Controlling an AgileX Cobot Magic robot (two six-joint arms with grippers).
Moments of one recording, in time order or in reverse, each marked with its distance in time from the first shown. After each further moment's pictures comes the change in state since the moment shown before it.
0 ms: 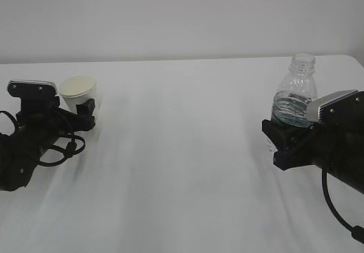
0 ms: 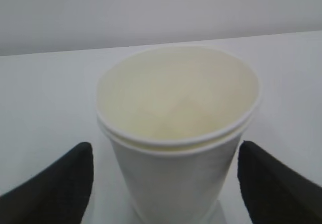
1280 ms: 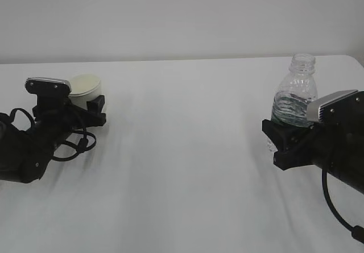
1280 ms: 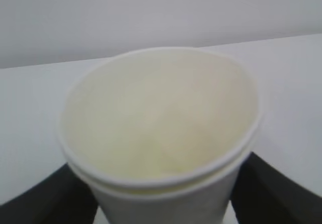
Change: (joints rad) left arm 0.000 0.092 -0.127 0.055 0.000 0.000; right arm 0.000 0.000 0.000 0.000 0.000 0.000
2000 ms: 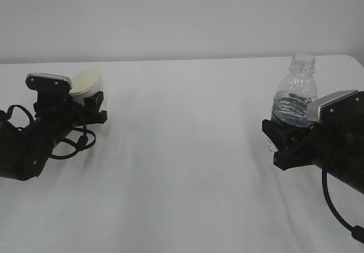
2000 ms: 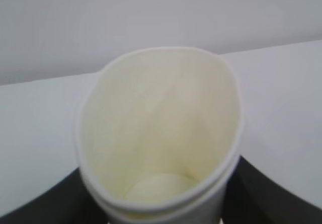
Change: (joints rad) left arm 0.002 -0.025 0.005 0.039 0.000 0.000; right arm 0.000 0.000 0.000 0.000 0.000 -0.001
